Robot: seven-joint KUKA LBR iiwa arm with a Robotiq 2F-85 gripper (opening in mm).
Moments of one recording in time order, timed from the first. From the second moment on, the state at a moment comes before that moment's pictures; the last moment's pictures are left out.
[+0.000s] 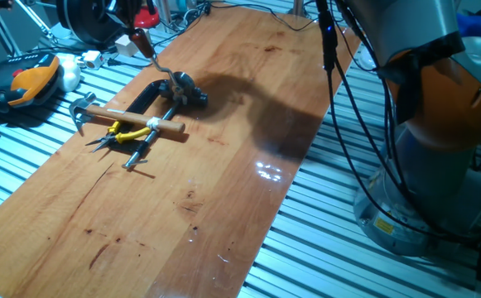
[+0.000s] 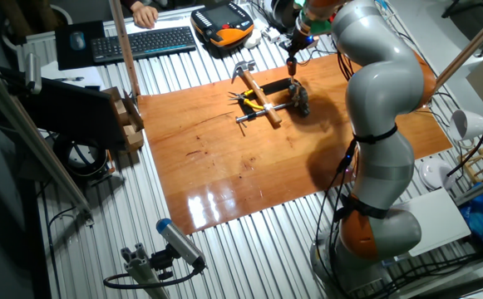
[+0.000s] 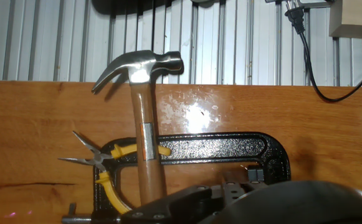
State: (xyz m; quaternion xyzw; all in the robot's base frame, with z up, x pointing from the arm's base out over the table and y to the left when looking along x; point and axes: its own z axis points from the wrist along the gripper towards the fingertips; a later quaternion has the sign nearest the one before) arm 0.725 -0.061 0.251 -0.03 1.00 0.03 0.06
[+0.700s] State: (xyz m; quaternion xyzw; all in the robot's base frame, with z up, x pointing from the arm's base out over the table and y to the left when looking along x) arm 0.704 -0.057 0.256 -0.04 1.00 0.03 0.06
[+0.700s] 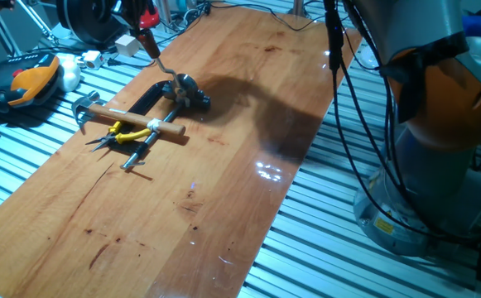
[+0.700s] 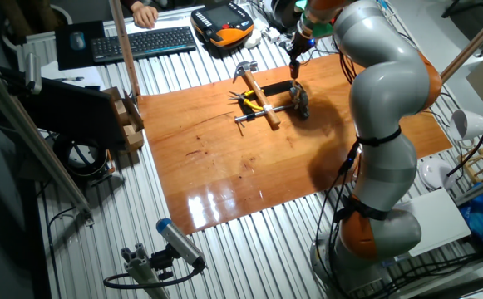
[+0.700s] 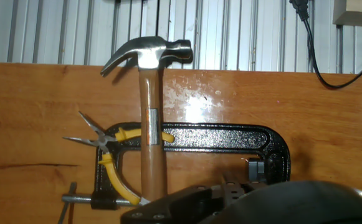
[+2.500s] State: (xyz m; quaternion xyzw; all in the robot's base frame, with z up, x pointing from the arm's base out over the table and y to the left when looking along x) arm 0.647 -0.067 0.253 -0.06 1.00 0.01 0.06
